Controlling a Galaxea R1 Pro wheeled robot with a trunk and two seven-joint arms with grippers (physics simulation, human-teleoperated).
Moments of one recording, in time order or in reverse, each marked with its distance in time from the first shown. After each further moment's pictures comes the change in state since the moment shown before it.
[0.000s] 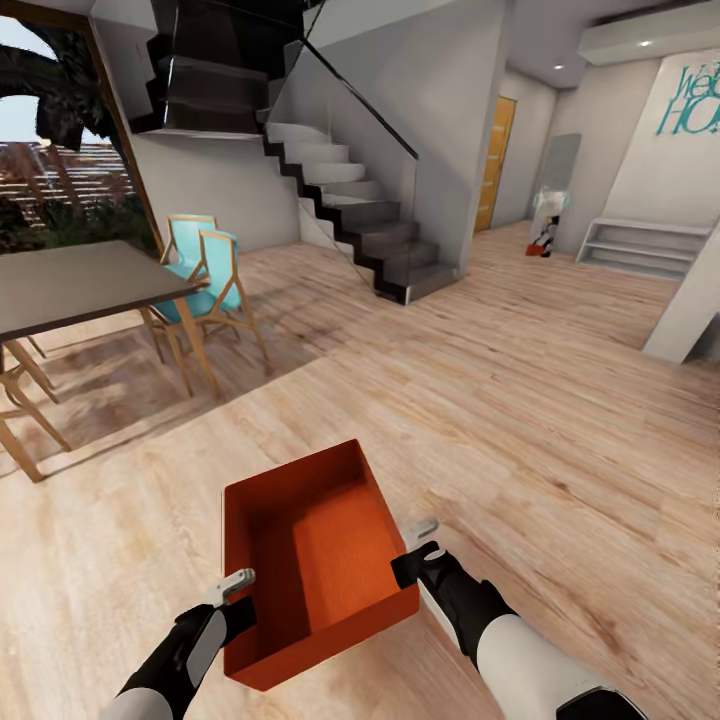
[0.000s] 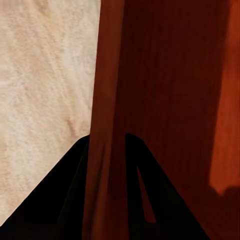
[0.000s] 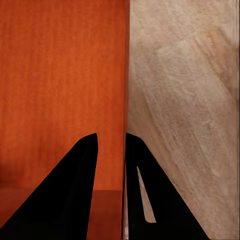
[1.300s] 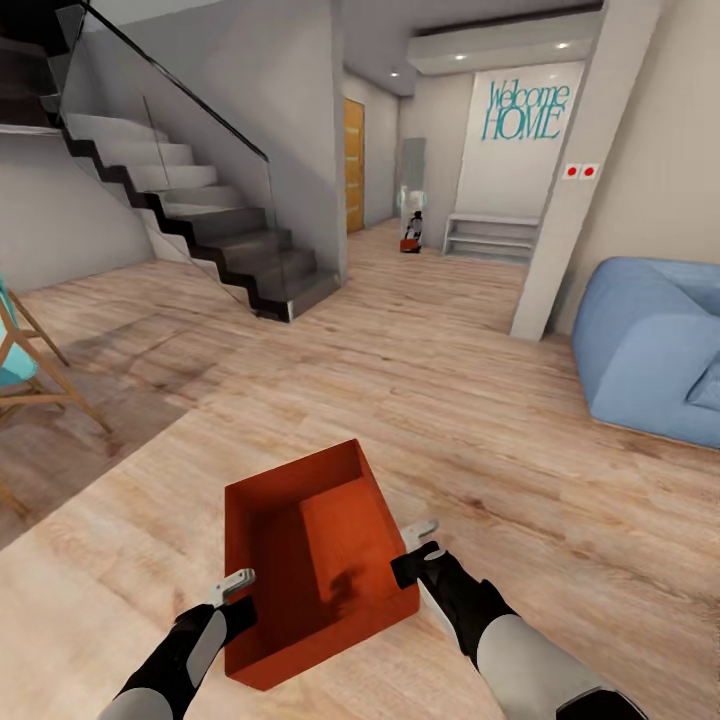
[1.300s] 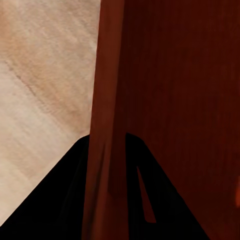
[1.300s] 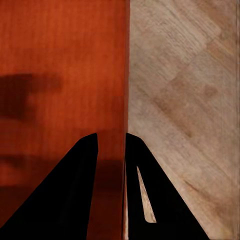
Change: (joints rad) left arm 0.000 0.000 0.000 0.000 0.000 -0.001 0.000; right arm 0.000 0.000 0.000 0.000 0.000 -0.001 0.000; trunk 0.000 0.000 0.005
